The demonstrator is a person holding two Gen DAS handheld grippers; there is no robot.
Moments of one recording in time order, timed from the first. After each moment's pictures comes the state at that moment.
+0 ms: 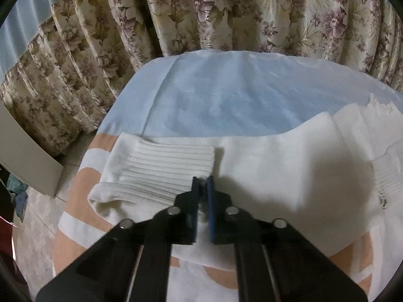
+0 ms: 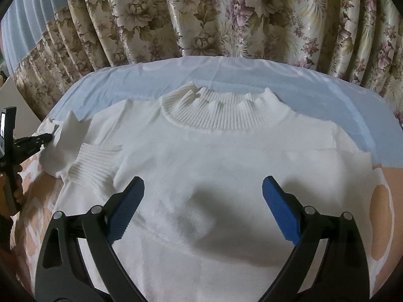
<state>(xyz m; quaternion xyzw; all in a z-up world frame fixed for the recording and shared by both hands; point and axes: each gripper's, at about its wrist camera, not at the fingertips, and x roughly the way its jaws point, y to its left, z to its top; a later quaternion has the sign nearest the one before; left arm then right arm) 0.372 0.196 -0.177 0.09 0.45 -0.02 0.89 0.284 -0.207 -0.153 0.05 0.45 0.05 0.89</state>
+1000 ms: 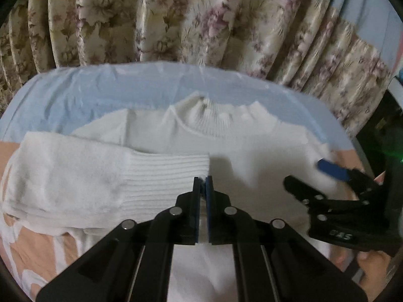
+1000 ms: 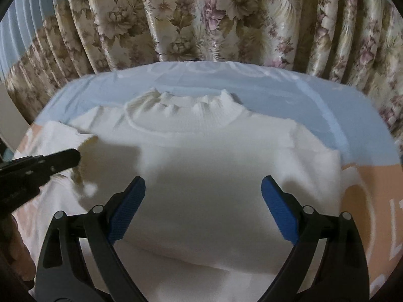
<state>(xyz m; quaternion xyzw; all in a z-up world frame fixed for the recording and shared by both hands) 0.317 -0.059 -0.148 -0.01 0.46 -0.20 0.87 0.274 -0.254 -0.151 0.04 0.45 0.01 0.89</state>
